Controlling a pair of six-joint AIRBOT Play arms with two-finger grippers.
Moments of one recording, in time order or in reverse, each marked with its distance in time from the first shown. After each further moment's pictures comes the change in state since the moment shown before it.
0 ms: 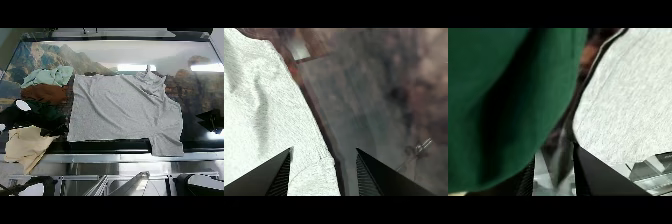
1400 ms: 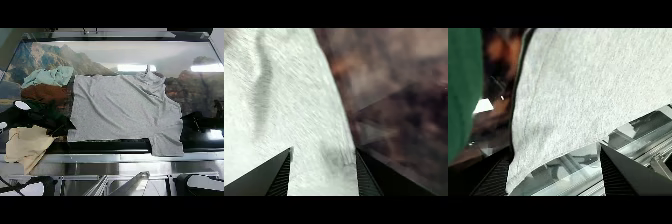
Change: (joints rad) left arm 0.031 -0.083 0.002 -0.184 -0.069 0.248; right arm 0.180 -0.040 -0.097 0.055 -0.073 -0.123
